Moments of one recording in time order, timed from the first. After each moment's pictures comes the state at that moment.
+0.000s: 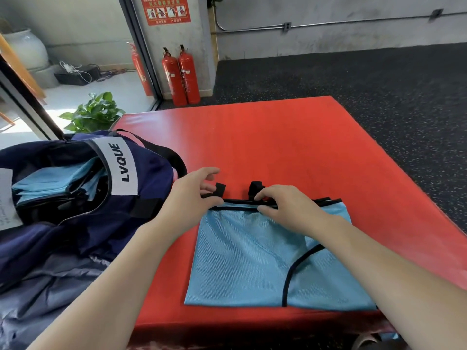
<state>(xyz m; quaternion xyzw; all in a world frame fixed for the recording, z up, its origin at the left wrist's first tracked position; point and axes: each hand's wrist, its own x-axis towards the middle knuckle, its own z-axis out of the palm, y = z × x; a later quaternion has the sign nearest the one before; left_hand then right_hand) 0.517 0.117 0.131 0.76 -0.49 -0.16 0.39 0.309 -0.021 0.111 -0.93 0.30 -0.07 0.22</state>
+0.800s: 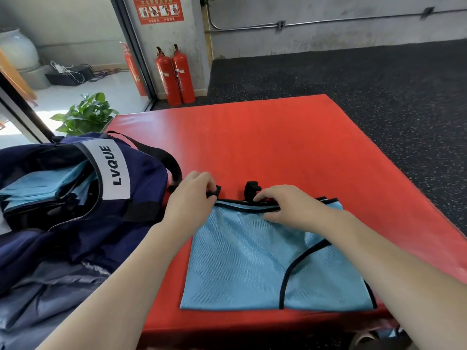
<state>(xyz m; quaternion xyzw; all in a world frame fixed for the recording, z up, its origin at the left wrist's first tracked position) 0.510 0.101 0.121 0.82 -0.52 -0.03 0.24 0.301 -0.034 0.115 -0.92 0.29 0.00 0.25</state>
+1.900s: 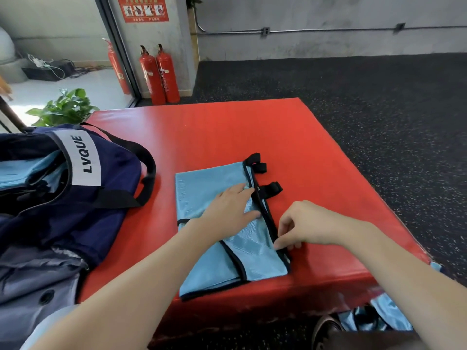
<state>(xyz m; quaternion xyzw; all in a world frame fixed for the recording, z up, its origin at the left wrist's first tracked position) 0.391 0.059 0.099 0.74 -0.65 -0.14 0.13 0.191 -0.017 0.141 -0.87 0.32 0.11 0.35</state>
